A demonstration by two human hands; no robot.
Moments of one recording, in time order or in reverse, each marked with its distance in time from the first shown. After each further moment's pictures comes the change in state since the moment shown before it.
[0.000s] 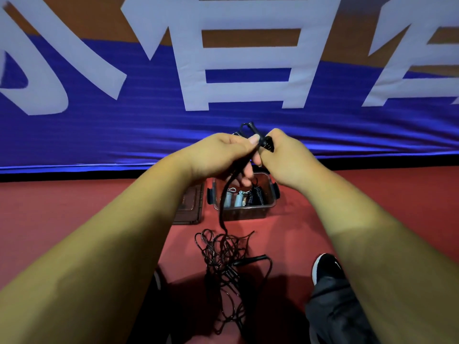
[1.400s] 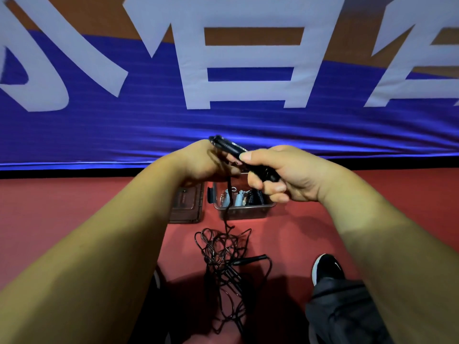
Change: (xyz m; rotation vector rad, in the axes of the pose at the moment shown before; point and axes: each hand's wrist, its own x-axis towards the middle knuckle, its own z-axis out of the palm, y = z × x) left_hand 0.005 -0.038 -0.024 0.064 0.117 -0.008; right_hand -0.024 -0.011 -0.009 0.825 -0.675 0.127
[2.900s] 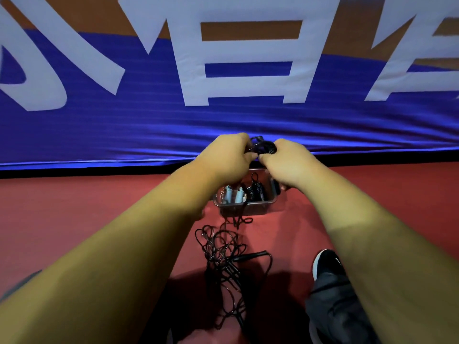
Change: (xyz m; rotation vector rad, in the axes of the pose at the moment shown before) left_hand 0.013 0.029 0.047 0.704 0.272 0.063; right_hand 0.033 0.017 -0.024 -0.880 0.665 0.075
